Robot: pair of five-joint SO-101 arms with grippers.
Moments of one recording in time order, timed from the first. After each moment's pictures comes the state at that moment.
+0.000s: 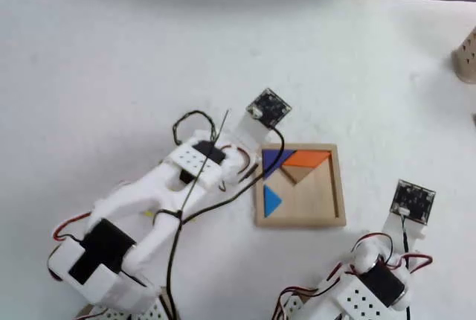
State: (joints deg) left arm 29.4 1.3 38.6 31.1 -9.9; right arm 44.3 -102.4 96.6 72.2 24.9
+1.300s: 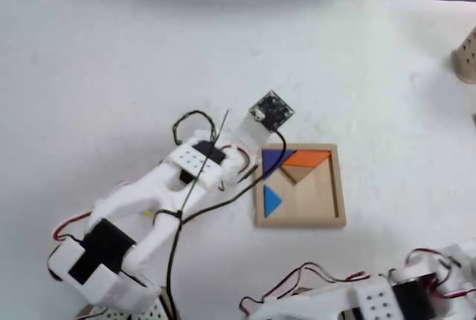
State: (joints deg) left arm 29.4 1.3 38.6 31.1 -13.3; right arm 71.6 -87.3 76.0 38.4 15.4
